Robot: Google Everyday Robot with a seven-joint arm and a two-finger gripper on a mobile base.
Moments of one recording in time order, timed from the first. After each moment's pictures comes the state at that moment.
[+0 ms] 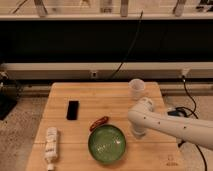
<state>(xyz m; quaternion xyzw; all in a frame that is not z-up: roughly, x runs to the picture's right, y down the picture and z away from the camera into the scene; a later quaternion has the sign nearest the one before) 0.153 0.278 0.785 -0.37 -0.01 -0.13 0.92</state>
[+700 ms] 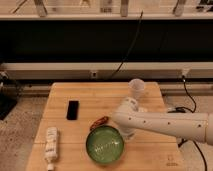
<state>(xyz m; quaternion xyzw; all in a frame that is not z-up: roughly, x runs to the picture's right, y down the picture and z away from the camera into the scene) 0.102 0.281 0.780 -0.37 -0.02 -0.18 0.91</state>
